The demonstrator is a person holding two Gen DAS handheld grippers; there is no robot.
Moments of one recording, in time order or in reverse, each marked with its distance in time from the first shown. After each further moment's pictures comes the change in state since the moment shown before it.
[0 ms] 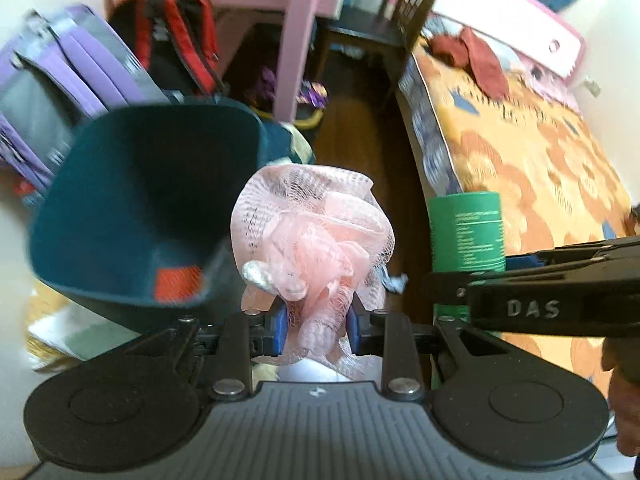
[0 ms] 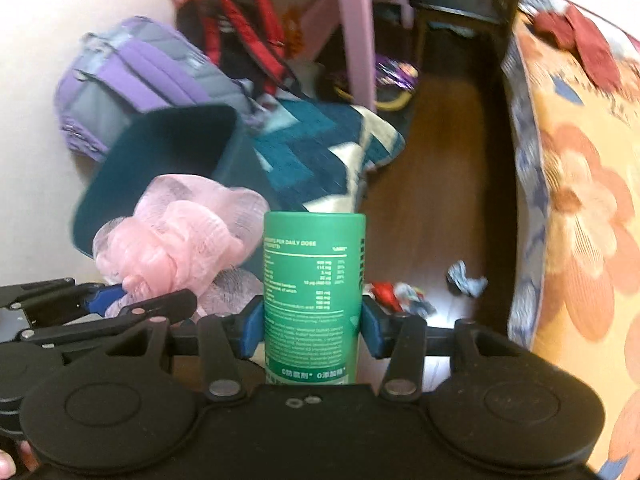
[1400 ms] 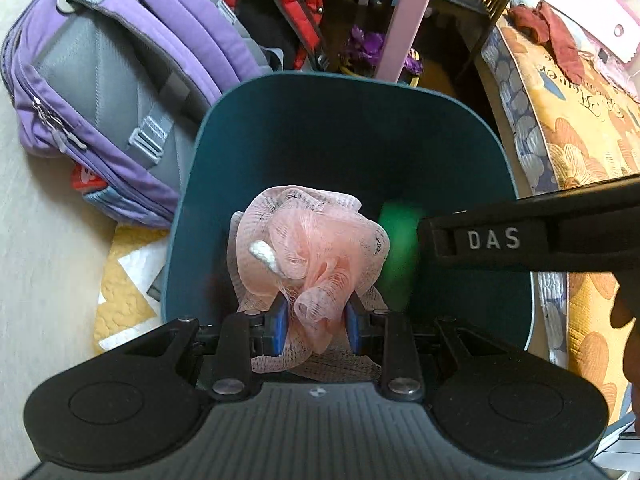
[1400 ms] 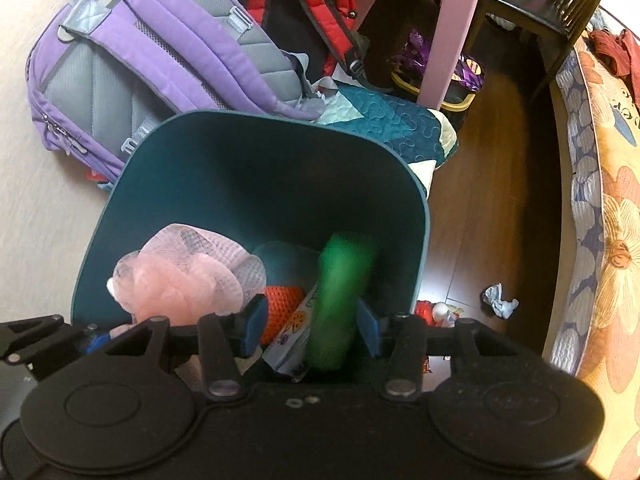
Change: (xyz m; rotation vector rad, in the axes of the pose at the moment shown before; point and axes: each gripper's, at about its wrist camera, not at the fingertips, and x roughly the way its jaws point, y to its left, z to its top) left arm 0.070 0.161 0.050 -0.036 0.186 0.106; right arm 0.135 0.135 0.102 -0.057 0.144 -0.077
